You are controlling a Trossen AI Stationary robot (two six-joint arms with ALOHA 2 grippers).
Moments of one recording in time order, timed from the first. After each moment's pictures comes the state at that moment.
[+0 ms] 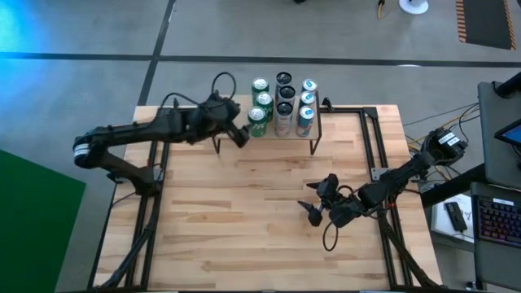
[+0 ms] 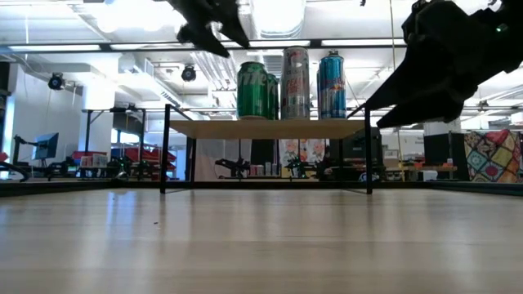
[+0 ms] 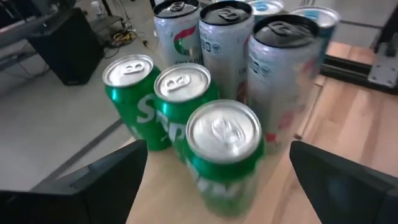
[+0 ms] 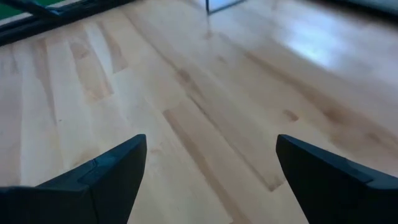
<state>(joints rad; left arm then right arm) 0.23 1.39 1.28 -0.39 -0.44 -0.10 0.53 1.36 0.55 0.05 0.79 0.79</state>
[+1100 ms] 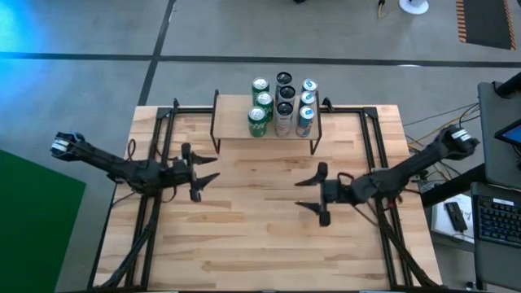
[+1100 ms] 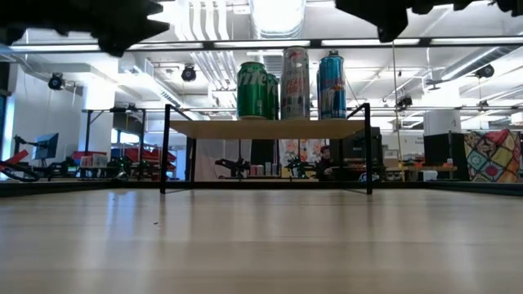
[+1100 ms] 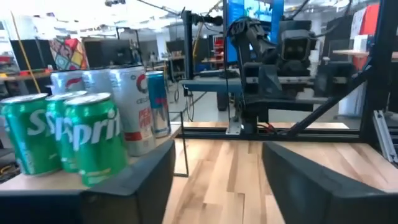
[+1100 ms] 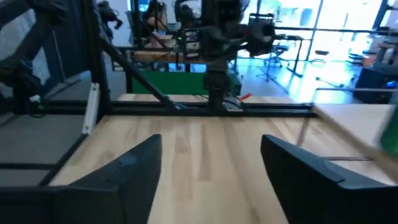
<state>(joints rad) -0.32 0.72 0.31 0.51 -0.56 0.10 0.43 1.20 0.55 0.61 0.43 0.01</state>
